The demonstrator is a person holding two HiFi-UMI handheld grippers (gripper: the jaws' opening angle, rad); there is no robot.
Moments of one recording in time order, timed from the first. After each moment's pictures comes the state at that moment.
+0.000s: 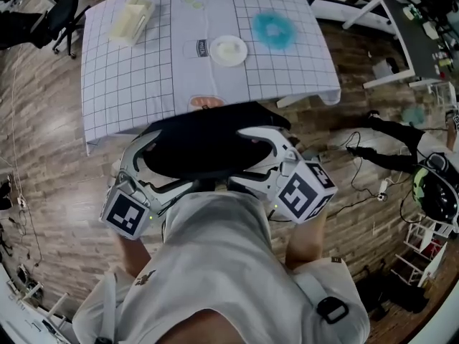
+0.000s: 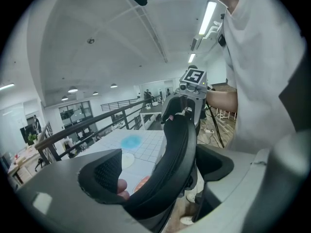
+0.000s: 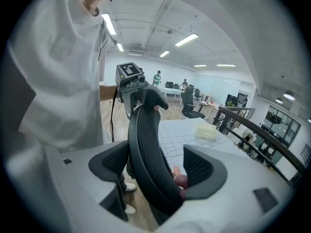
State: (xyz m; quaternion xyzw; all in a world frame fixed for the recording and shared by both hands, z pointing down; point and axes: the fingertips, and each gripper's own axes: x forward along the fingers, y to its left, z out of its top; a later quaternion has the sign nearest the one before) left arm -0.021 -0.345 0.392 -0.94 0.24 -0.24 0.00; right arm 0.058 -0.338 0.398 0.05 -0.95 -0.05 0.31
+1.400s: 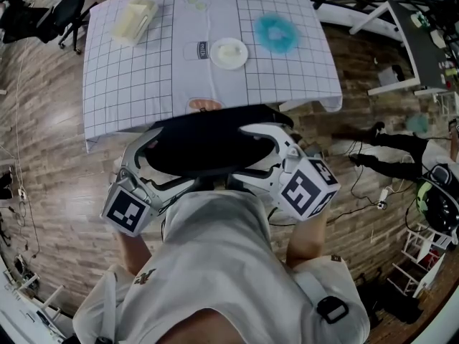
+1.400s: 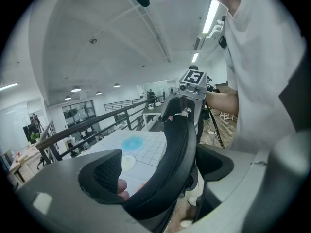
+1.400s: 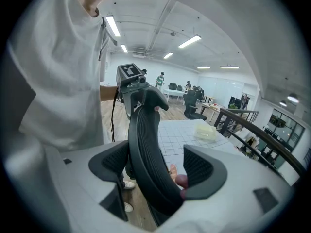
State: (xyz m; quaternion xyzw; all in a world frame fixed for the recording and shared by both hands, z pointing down) left arm 0.005 -0.361 0.392 -0.94 0.26 -0.24 0.00; right arm 0.085 -0.357 0.397 0.03 -0.95 -0.06 0.31
